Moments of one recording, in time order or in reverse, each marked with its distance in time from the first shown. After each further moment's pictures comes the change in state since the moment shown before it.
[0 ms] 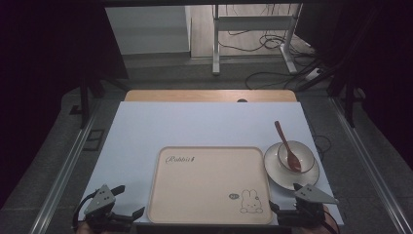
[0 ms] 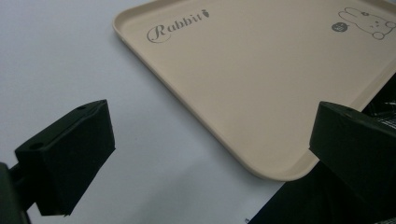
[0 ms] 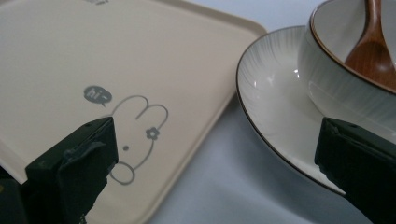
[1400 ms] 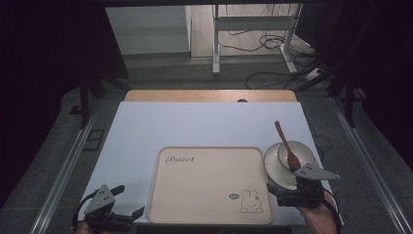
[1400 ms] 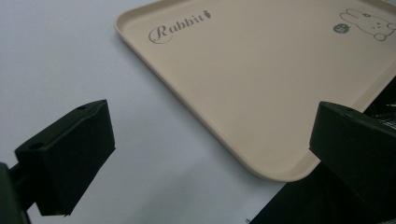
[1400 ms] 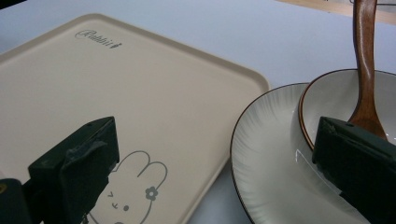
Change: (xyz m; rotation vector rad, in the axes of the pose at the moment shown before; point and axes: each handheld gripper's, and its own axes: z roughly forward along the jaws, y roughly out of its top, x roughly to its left) left arm 0.000 0.000 0.000 -0.003 0.006 -0.003; right arm -0.018 0.049 0.008 -0.035 0.080 0.003
